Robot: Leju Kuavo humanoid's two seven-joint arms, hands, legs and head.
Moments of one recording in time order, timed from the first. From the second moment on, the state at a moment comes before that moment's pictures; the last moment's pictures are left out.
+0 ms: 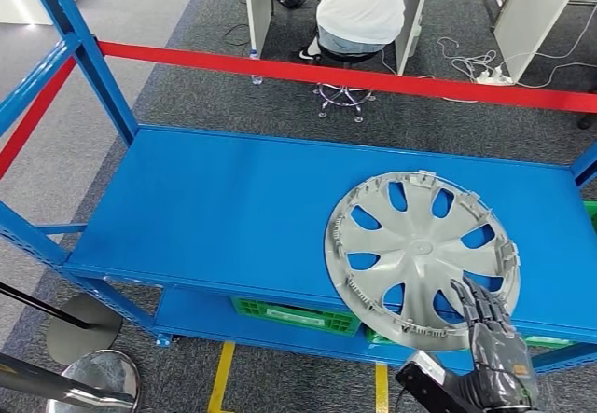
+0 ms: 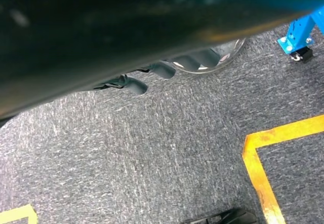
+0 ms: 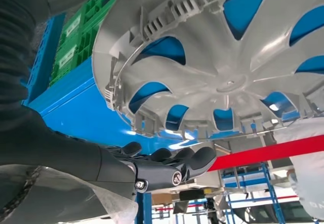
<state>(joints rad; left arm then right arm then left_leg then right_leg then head) 0.03 -0.32 1.17 -0.63 -1.44 -0.05 -0.38 0.45 -0.44 0.27 -2.09 1.13 -0.14 0.30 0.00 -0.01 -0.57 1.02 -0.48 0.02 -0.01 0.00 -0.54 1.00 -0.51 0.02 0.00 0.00</state>
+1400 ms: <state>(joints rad) 0.02 -0.32 1.19 -0.62 -1.47 -0.02 -0.39 0.32 -0.51 0.59 -2.02 1.19 -0.22 0.37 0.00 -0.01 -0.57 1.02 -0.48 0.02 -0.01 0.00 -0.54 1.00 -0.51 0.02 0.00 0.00</state>
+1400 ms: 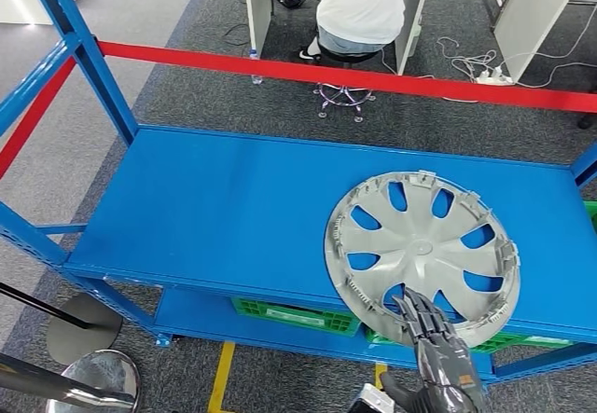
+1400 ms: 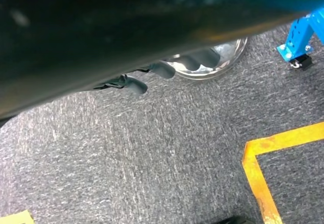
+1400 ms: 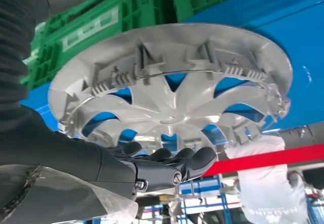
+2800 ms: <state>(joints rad) 0.01 -0.31 1.19 -0.55 -1.49 0.02 -0.40 0.19 -0.43 0.65 -1.84 1.29 -0.20 0.33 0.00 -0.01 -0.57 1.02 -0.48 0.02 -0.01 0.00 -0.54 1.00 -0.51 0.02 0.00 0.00</state>
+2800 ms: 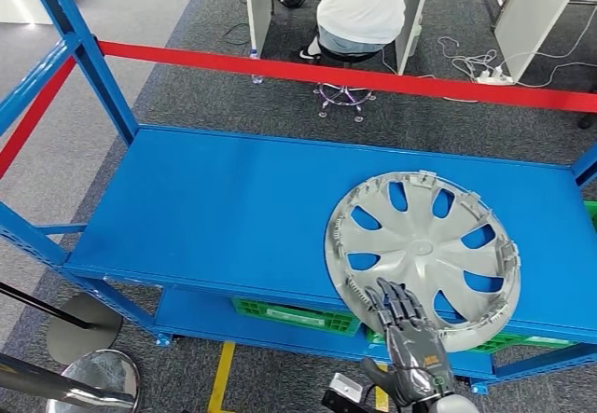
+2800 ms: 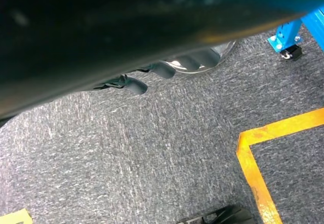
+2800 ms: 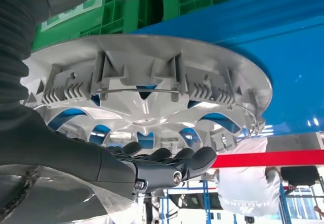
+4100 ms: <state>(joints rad) 0.00 -0.31 1.19 -0.53 -1.51 0.03 -0.40 0.16 -0.31 0.58 -1.71 1.34 -0.20 0.34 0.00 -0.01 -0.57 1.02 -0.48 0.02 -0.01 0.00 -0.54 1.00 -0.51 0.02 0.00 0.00</state>
